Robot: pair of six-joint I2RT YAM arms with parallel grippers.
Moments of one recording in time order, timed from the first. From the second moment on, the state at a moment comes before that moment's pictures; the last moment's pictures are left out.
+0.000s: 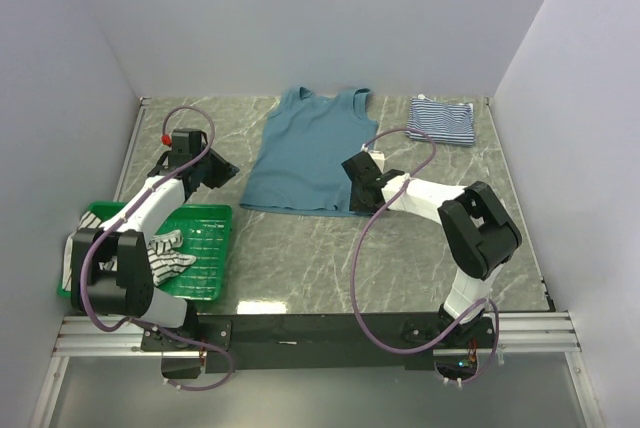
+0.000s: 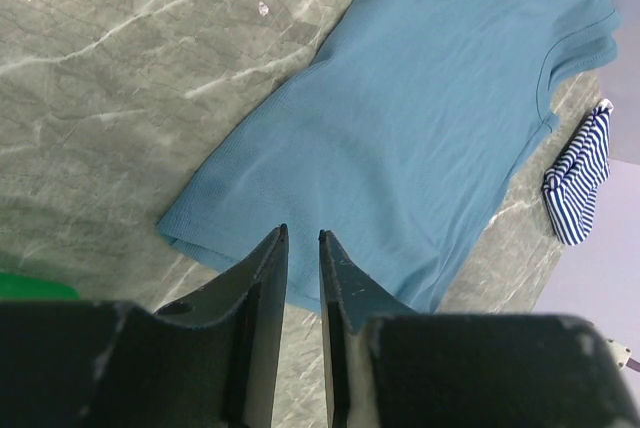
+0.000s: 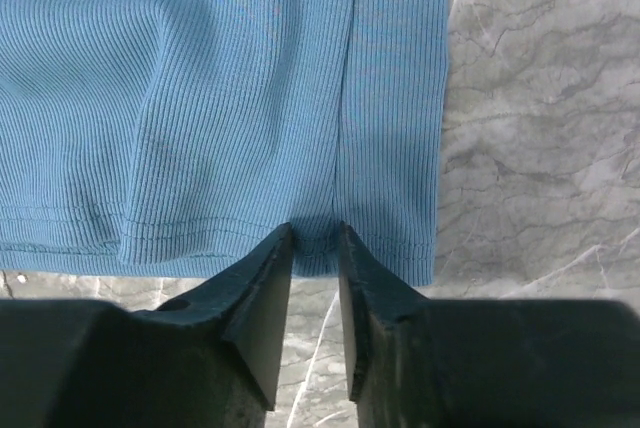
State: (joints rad) left arm -0.08 1.44 0.94 -0.24 0.12 -0.96; right arm 0.59 1.76 1.04 -0.35 0.27 0.63
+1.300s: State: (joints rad) left arm -0.10 1.49 0.90 -0.25 0.12 -0.96; right arm 0.38 1.28 0.95 -0.37 0.24 0.65
